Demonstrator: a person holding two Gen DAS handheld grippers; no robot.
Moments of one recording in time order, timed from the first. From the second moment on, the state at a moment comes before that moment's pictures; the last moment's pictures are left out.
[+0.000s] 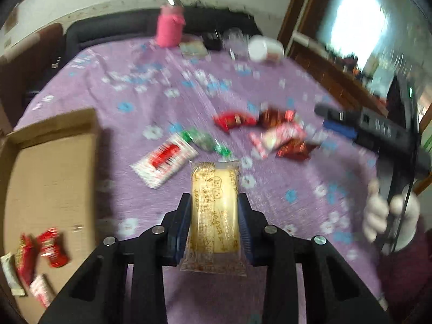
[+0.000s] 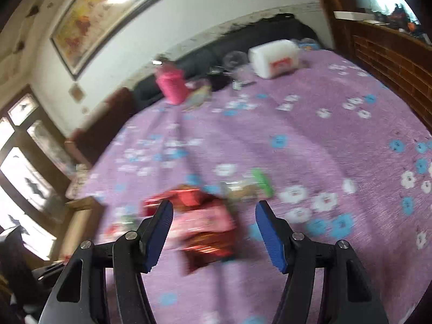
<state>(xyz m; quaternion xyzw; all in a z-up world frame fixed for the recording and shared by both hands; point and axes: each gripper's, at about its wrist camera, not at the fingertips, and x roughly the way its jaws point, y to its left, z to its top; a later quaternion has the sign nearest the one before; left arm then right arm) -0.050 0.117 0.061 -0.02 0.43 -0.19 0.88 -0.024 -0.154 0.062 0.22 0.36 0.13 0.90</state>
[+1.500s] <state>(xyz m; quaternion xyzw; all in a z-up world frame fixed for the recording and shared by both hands) 0.019 0.354 0.052 -0.16 0.45 -0.04 0.88 0.047 0.164 0.044 0.14 0.50 0.27 0.81</state>
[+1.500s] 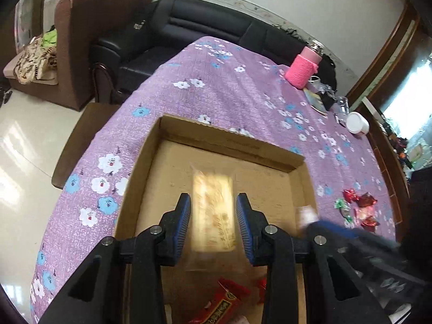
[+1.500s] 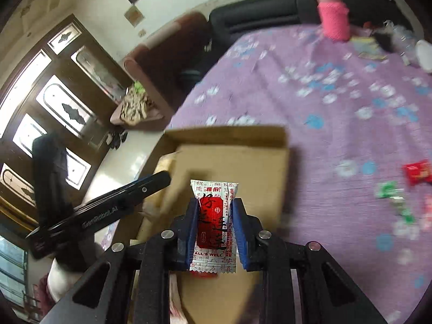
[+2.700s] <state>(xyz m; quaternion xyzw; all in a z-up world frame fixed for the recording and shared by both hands) -0.114 0.157 0.126 -0.14 0.34 -0.12 0.92 -0.087 -0.120 0.093 0.18 0.36 0.09 0.91</state>
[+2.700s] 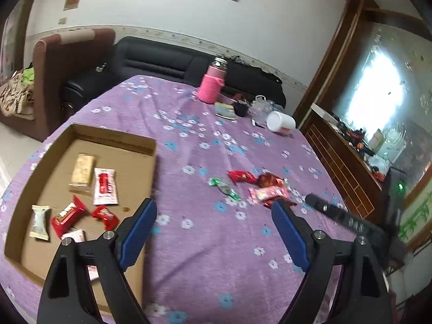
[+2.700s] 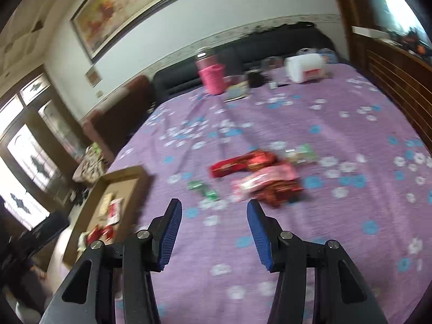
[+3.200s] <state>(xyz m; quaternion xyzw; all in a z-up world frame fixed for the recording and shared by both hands) -0.084 0.114 0.086 -0.12 0.40 -0.16 0.89 -0.037 -0.180 0.030 0.28 0.41 0.03 0.87</state>
